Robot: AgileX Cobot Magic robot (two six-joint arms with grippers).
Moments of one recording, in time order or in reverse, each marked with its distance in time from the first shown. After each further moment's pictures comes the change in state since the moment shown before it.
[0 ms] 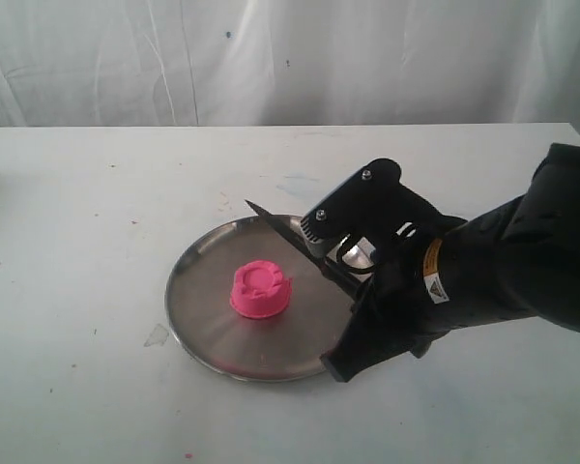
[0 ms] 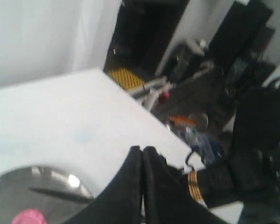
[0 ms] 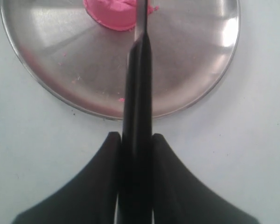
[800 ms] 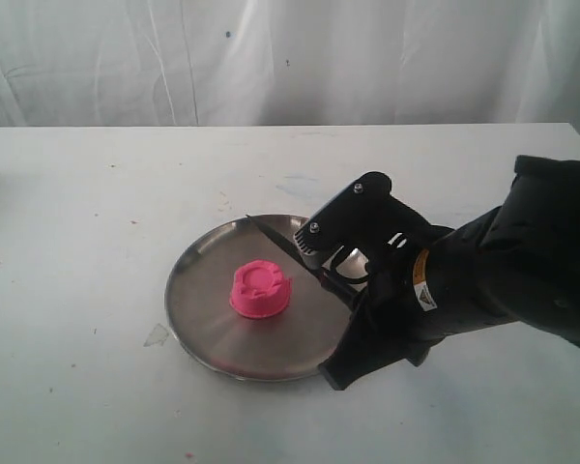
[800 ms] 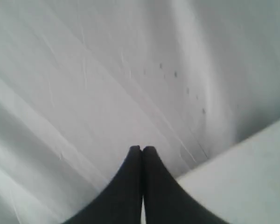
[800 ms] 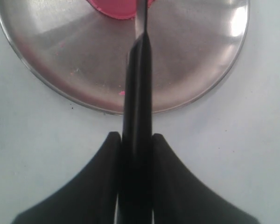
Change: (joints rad) left arm 0.005 -0.277 -0.029 1.095 -0.349 -0.169; right arm 0.000 0.045 0.000 -0.002 -0.001 0.000
